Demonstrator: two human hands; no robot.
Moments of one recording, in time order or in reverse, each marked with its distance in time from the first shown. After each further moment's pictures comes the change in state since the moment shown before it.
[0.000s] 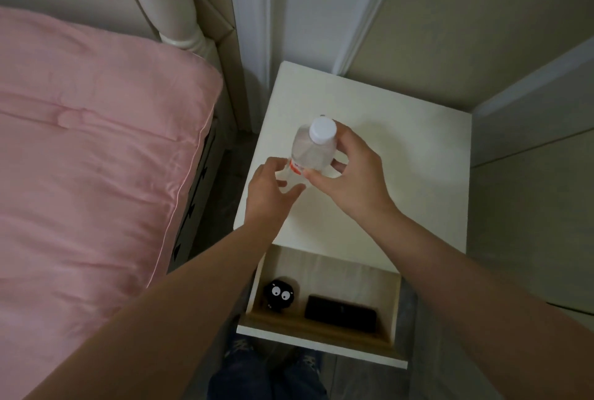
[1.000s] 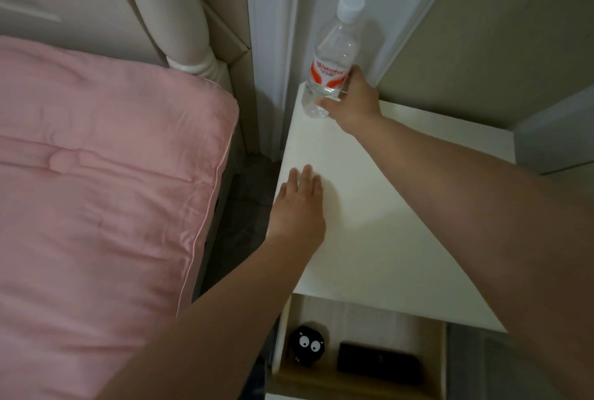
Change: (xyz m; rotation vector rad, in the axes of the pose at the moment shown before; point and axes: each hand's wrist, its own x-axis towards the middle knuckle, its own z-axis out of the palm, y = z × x) left_hand 0.059 -0.013 -0.005 0.911 -0.250 0.369; right_hand 0.204 0.018 0.061 -0.140 0.083 0.166
